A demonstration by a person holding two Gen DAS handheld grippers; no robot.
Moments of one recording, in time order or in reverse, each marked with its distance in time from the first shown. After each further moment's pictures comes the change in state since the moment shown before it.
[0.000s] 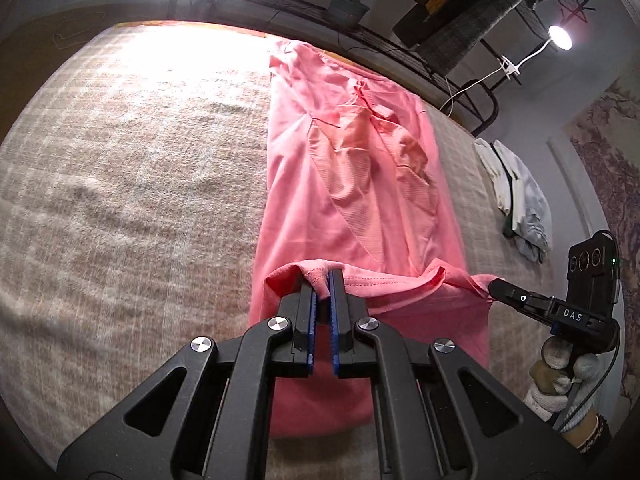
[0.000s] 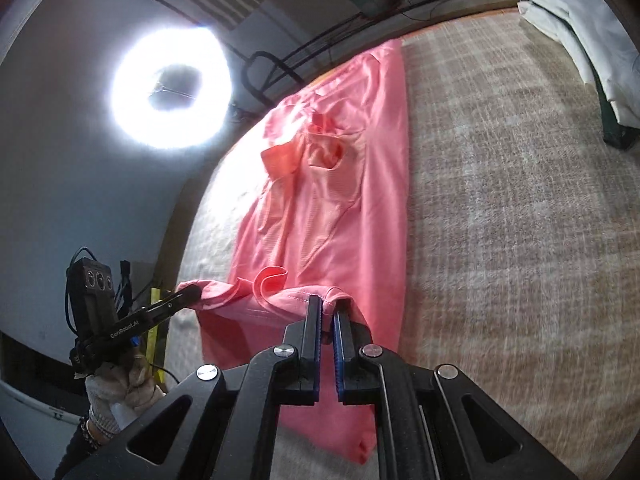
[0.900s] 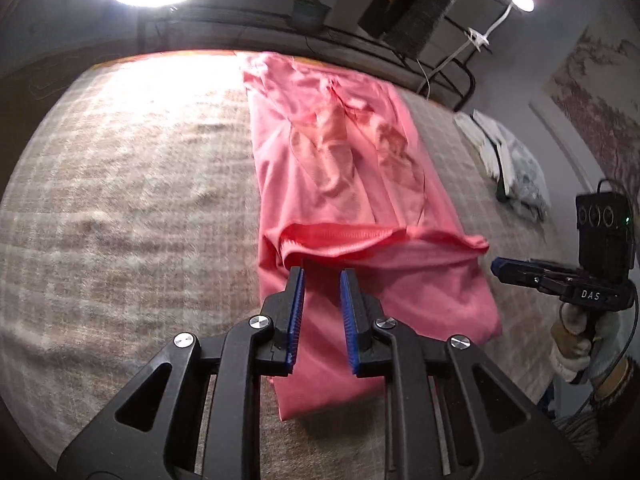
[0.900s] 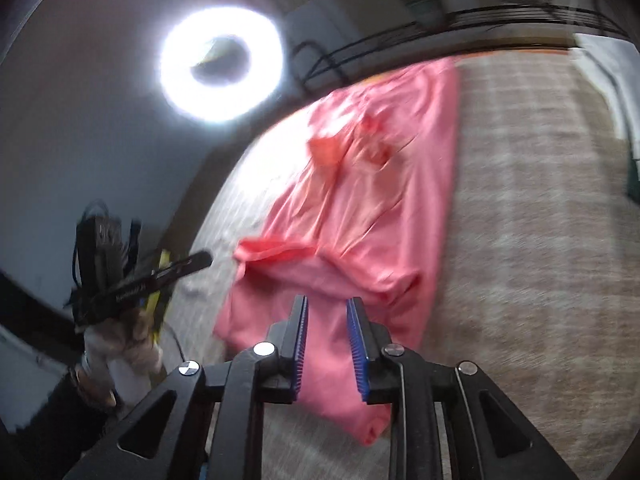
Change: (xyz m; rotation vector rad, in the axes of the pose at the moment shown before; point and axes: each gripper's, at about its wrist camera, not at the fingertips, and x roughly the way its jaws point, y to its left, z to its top) left arm -0.013 -0.011 -0.013 0.185 -0.001 0.008; right arm -0.015 0.027 -0.012 -0.217 0.033 0.039
